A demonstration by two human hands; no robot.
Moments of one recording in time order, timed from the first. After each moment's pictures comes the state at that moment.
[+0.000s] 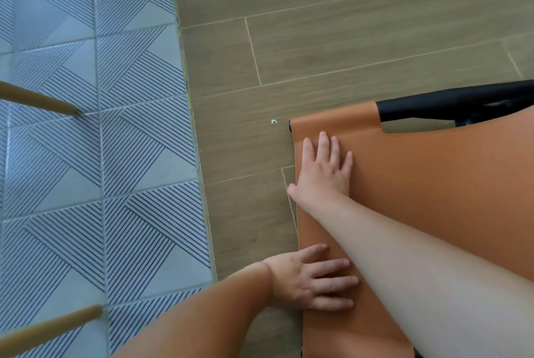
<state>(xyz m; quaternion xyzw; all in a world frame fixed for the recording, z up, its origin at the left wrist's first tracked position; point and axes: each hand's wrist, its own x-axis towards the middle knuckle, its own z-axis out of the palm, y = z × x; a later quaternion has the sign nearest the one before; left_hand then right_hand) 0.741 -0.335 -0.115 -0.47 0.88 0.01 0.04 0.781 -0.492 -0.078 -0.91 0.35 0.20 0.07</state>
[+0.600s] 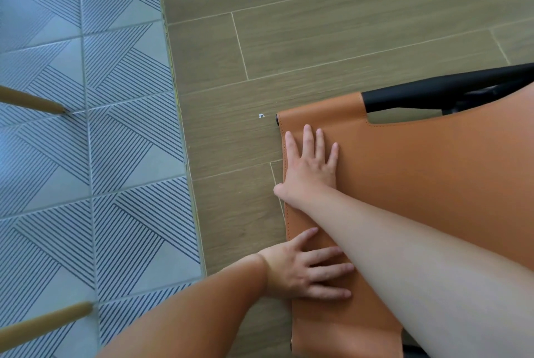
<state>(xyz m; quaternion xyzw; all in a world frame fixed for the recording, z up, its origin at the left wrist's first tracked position) 0.738 -0.347 -0.115 -0.50 0.86 -0.01 -0.02 0.773 -0.496 -0.083 -0.92 0.31 0.22 0.09</state>
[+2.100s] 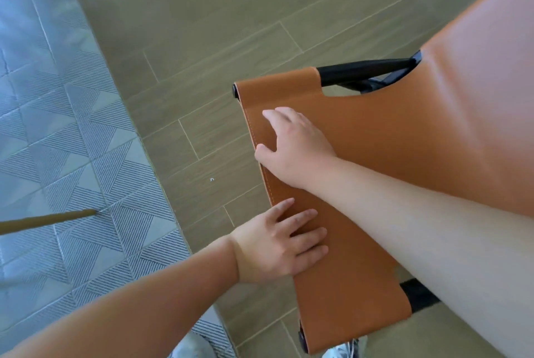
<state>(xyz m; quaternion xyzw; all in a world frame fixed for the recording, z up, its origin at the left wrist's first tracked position) 0.721 -0.488 0.310 -0.46 0.88 -0.05 -0.06 0.686 -0.650 0.348 -0.90 0.33 0.02 0.30</state>
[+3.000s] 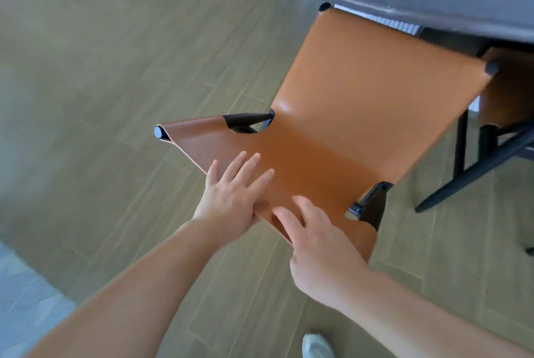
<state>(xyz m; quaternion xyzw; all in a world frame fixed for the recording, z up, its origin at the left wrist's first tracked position) 0.555 -0.783 0.592 -0.54 0.84 0.00 0.02 0.359 -0.725 0.599 -0.82 0.52 -0.03 0.25</state>
